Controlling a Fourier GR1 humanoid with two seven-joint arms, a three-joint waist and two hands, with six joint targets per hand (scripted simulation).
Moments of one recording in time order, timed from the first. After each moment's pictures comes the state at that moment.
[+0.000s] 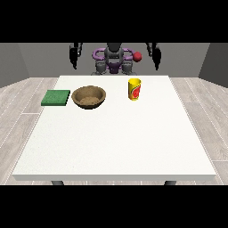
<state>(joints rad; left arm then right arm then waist) -0.01 0.13 -0.01 -1.55 0.01 0.00 -0.01 -0.01 -0.12 0.02 -1.56 -0.01 0.04 -0.05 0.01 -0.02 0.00</state>
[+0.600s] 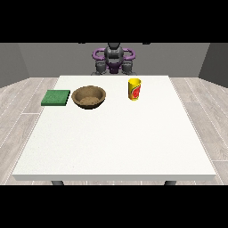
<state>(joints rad) -0.01 0.04 -0.03 -1.73 0.09 0.09 0.31 0.06 -0.09 -0.01 -1.73 -0.11 0.00 0.27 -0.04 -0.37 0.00</state>
